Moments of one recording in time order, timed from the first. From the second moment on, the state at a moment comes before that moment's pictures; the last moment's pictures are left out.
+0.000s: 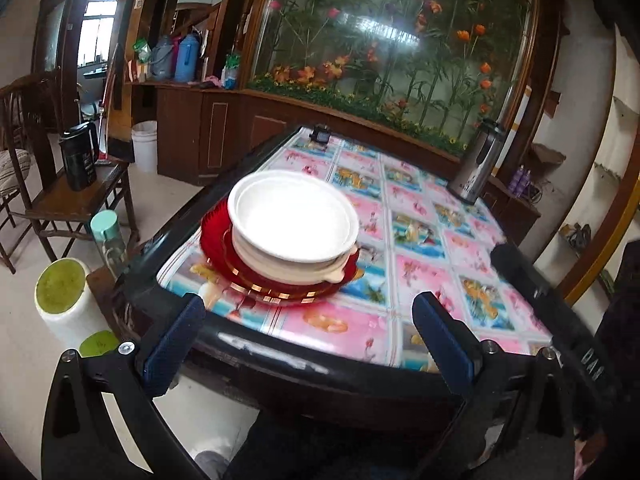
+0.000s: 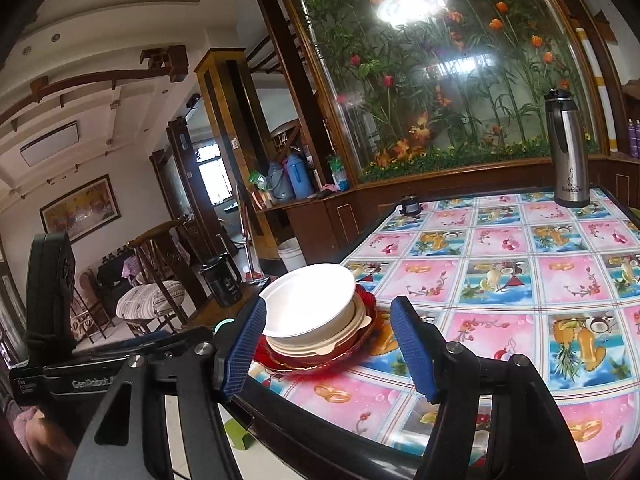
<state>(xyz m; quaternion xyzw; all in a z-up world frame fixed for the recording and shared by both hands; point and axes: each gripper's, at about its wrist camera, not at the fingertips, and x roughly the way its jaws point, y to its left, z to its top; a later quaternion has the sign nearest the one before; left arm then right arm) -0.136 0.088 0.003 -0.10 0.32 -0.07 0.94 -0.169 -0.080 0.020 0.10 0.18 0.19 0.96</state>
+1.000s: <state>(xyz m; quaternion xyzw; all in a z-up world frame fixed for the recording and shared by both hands) -0.116 0.138 -0.011 -0.09 0.31 0.12 0.94 -0.135 -0.034 0.019 0.09 0.21 0.24 0.94</state>
